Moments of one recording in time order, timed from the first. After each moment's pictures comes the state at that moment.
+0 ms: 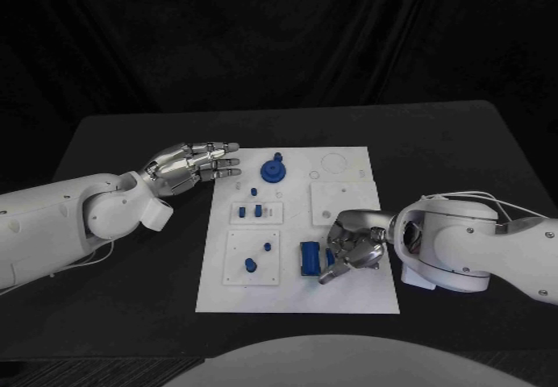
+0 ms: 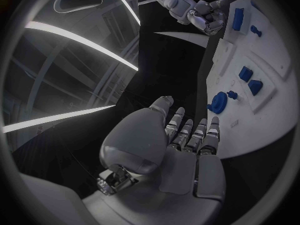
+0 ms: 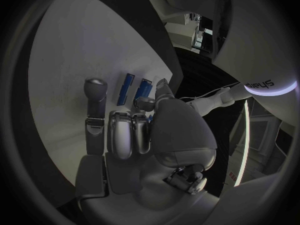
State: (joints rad) left arm 1.25 -0.89 -0.21 1.32 -0.05 0.38 0.41; left_hand 1.41 0.22 0.00 0.04 0.52 0.48 0.16 0.12 0.06 0.11 0.19 0.22 0.04 0.15 0.29 0.19 0.04 0.09 0.18 0.29 0.07 0.24; right arm 1.24 -1.05 -0.21 2.00 -1.15 -0.03 -0.39; right_hand 1.21 -0.08 -0.13 0.14 0.05 1.03 -0.04 1.20 1.25 1.46 -0.10 1.57 1.31 1.47 -0.15 1.52 1.31 0.14 1.45 -0.03 0.56 1.31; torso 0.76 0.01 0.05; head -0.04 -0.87
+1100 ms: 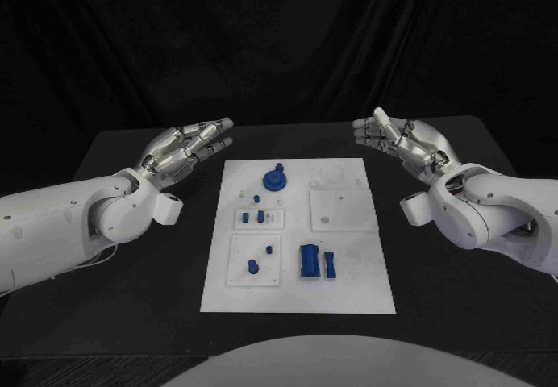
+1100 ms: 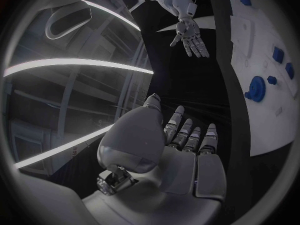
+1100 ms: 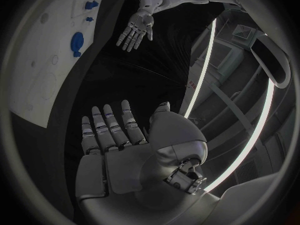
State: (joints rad) left arm 1.25 -0.91 -0.21 1.41 -0.14 0.12 0.67; left_hand 1.37 0.18 -0.18 0.29 0.37 0.51 0.14 0.13 0.06 0.12 0.12 0.22 0.04 0.01 0.11 0.04 0.01 0.16 0.04 0.23 0.02 0.08; right arm 1.28 -1.08 -0.21 1.75 -0.32 -0.49 0.45; right_hand 0.96 0.24 -0.42 0.29 0.07 0.53 0.06 0.21 0.37 0.42 0.23 0.23 0.31 0.45 0.26 0.10 0.10 0.09 0.18 0.28 0.03 0.24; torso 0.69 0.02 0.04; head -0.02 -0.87
